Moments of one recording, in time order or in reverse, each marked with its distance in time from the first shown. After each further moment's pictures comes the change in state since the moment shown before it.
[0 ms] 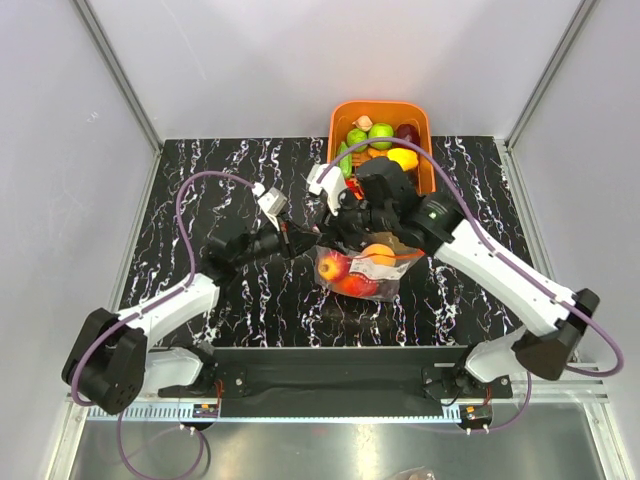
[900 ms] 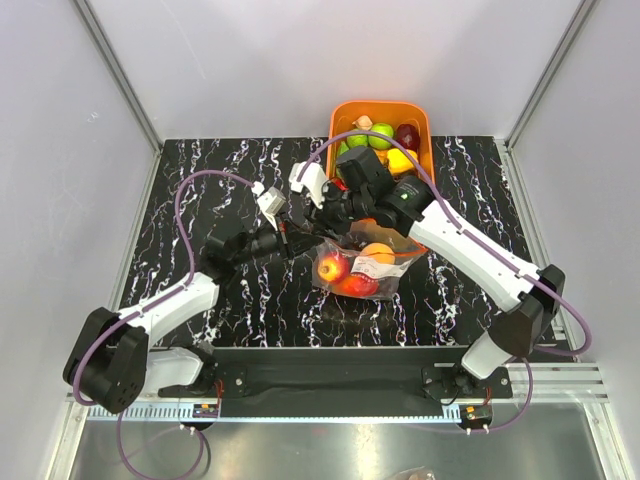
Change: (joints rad) left arm 0.026 0.010 0.000 0.038 0.082 -0.023; right arm -0.046 0.182 0.109 -0.039 -0.048 -0.168
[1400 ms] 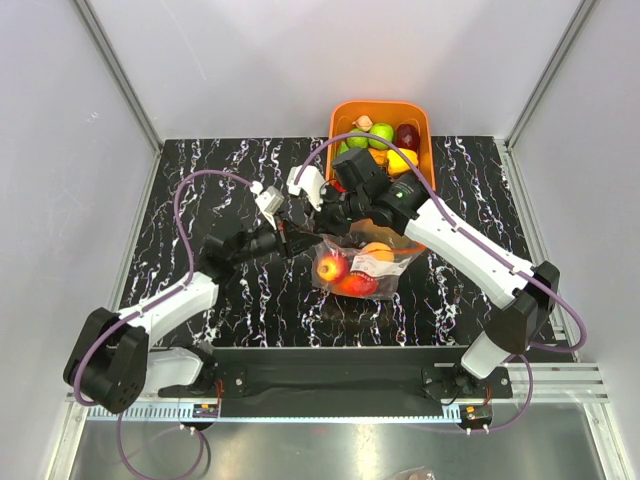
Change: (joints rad) left arm 0.009 0.000 0.000 -0.004 -0.002 -0.001; right arm 0.000 0.032 0.011 -0.029 0.005 -0.026
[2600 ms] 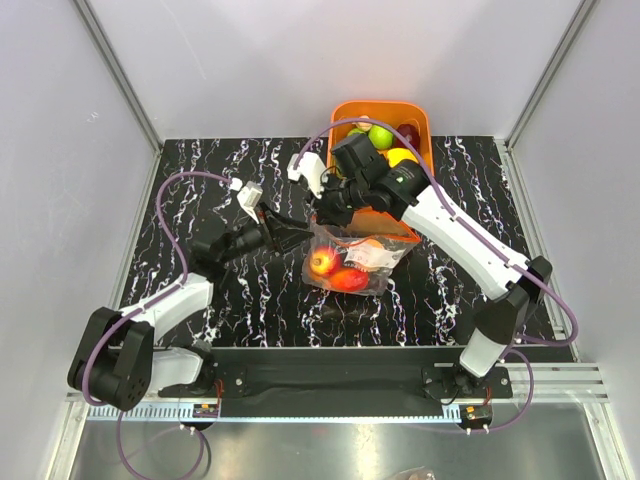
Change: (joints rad) left arm 0.118 0.014 -0.058 0.195 0.068 -0.162; right arm -0.024 0.069 0.162 -0.136 0.024 0.024
